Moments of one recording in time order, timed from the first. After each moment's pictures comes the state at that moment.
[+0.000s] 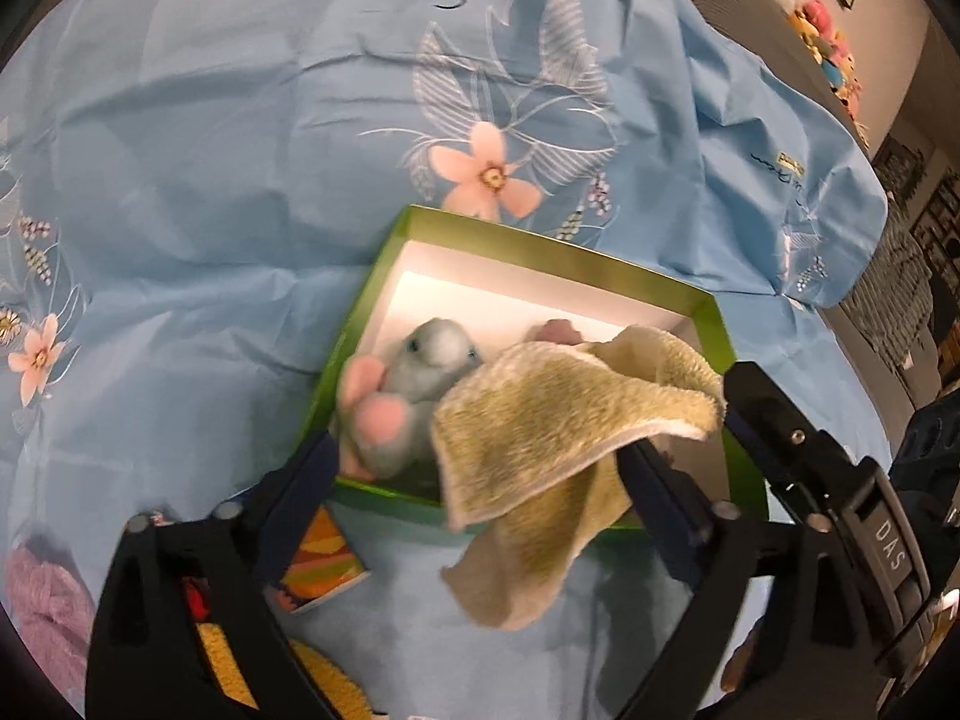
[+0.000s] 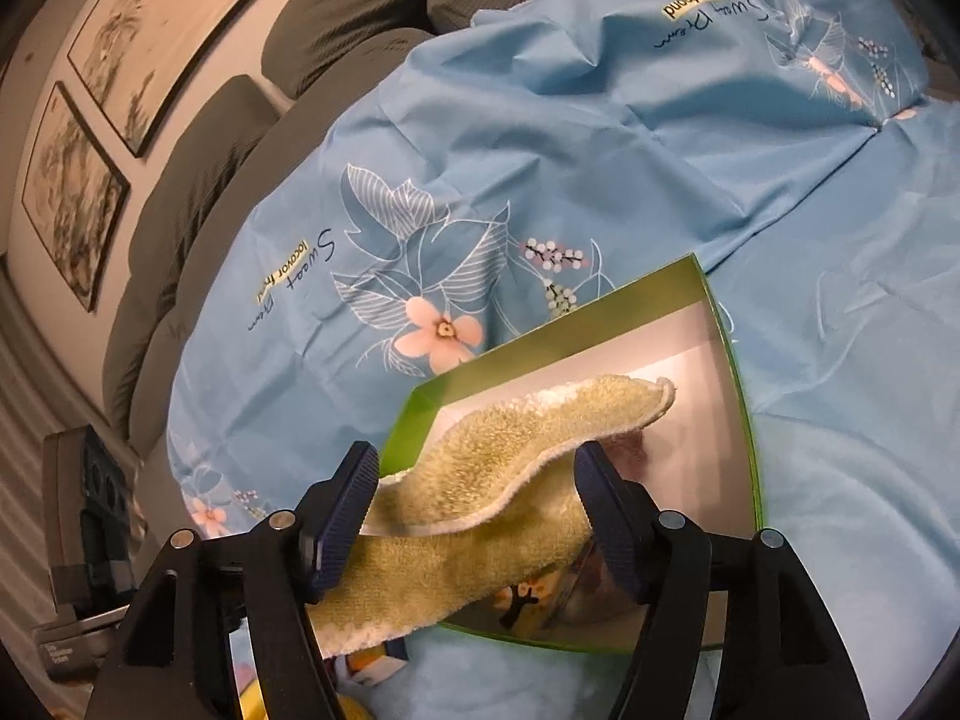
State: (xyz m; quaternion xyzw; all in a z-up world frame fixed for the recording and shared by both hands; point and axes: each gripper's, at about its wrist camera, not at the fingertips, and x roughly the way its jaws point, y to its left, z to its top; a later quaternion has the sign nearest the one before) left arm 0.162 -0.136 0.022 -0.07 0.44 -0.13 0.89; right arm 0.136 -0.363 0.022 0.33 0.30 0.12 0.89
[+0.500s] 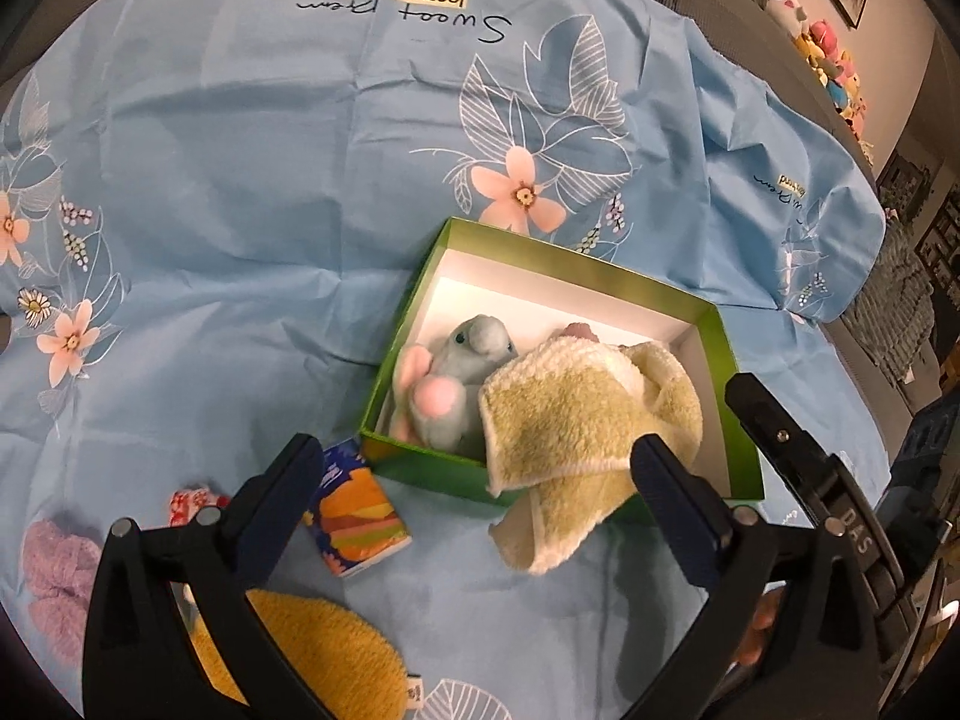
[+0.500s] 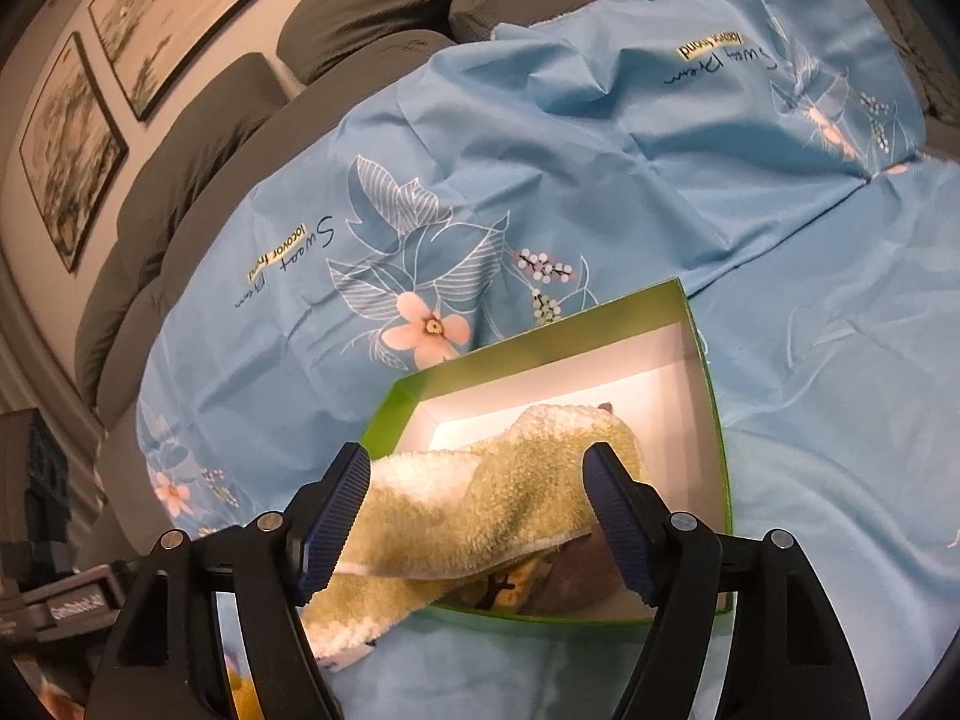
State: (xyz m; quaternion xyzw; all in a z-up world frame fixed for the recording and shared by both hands) left arm 0.135 -0.110 0.037 -0.08 0.42 -0.11 0.90; right arm 0.122 -0.352 0.033 0.27 0.30 0.09 0.91
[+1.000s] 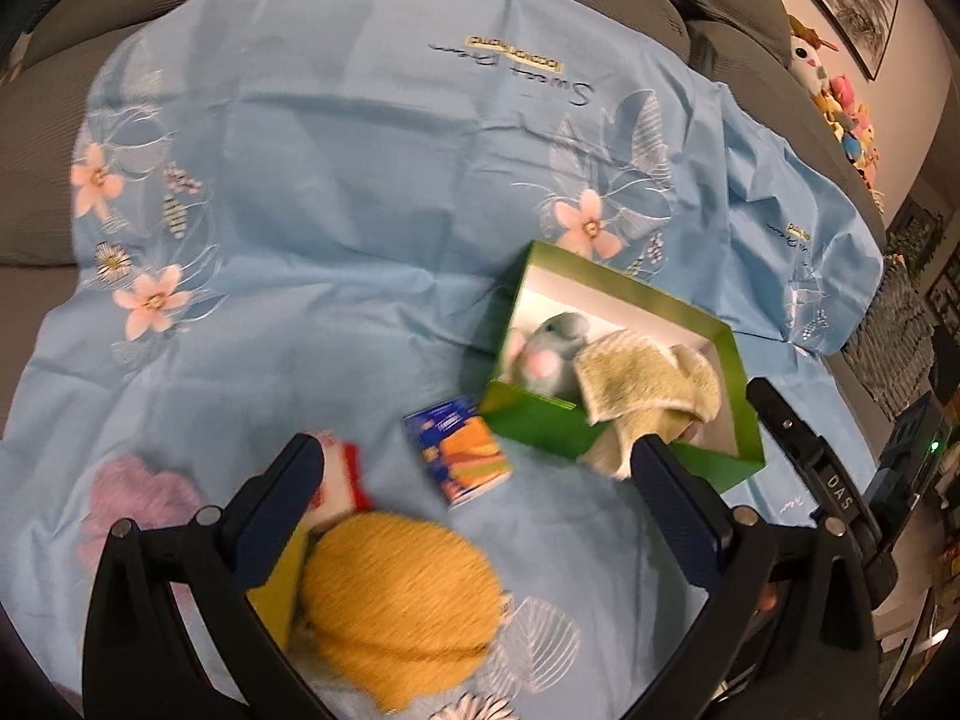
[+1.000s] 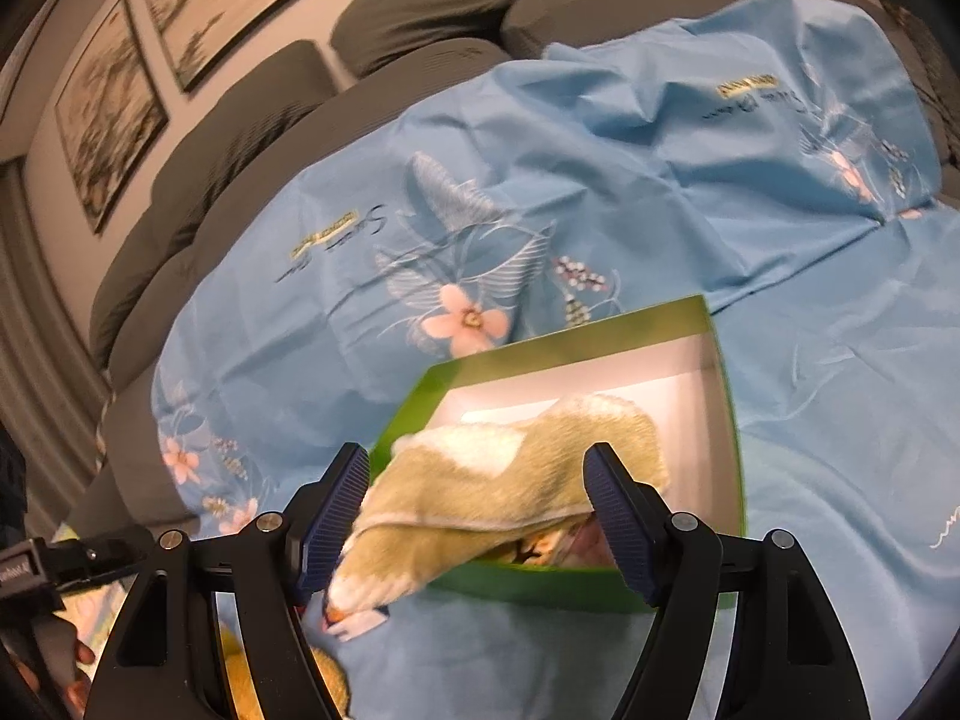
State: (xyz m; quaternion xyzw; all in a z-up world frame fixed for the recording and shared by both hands) left arm 0.066 -0.030 0.057 -0.11 0.40 -0.07 0.91; right arm 0.093 -0.330 0.048 0.22 0.28 0.12 0.92
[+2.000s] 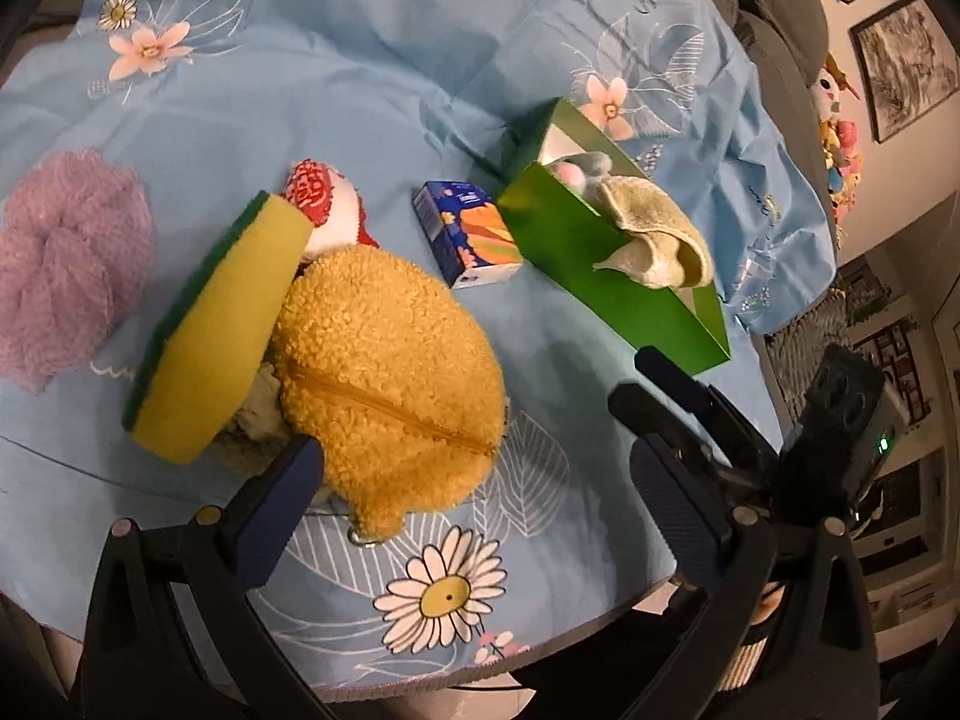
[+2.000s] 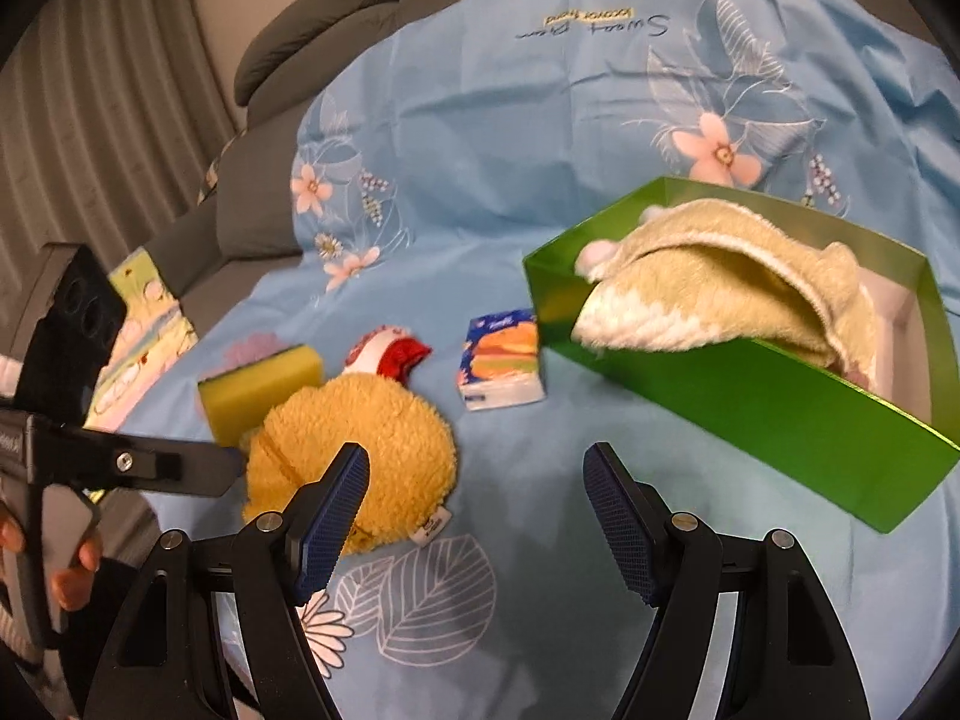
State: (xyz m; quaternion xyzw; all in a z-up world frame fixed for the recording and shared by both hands) left arm 0.010 0.002 -0.032 -0.26 0.49 -0.14 0.82; right arm 0.046 -0.226 0.009 0.03 0.40 0.33 0.86
